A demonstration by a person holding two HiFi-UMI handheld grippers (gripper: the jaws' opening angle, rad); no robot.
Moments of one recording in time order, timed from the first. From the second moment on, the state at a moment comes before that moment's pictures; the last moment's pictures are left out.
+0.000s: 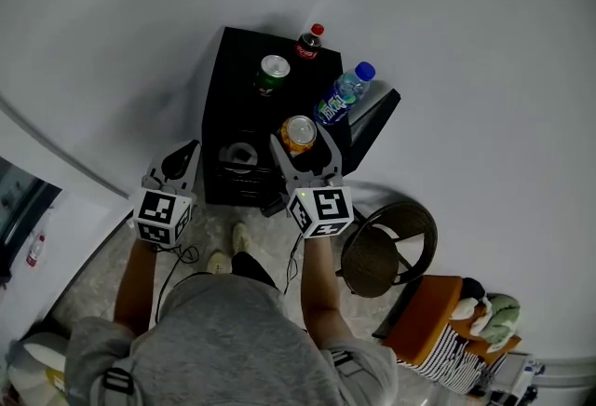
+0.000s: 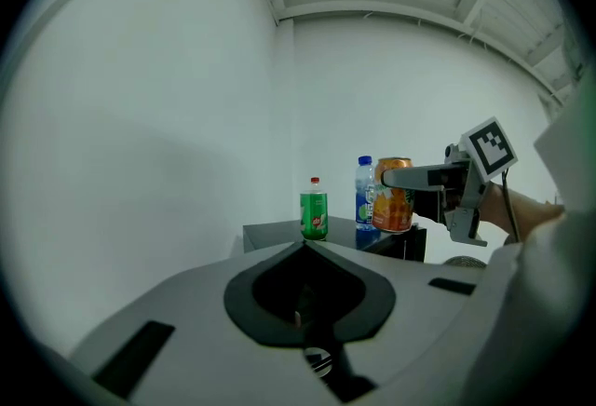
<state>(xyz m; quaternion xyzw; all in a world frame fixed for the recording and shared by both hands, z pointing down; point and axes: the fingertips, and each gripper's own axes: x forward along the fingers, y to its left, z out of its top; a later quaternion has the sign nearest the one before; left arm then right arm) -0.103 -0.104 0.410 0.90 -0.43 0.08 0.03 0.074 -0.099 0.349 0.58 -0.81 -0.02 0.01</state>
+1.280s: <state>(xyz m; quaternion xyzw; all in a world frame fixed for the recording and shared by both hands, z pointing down) -0.089 -0.082 0.560 0.88 -0.47 0.10 0.06 0.056 -0.078 0.537 0.45 -0.89 -0.01 -0.01</state>
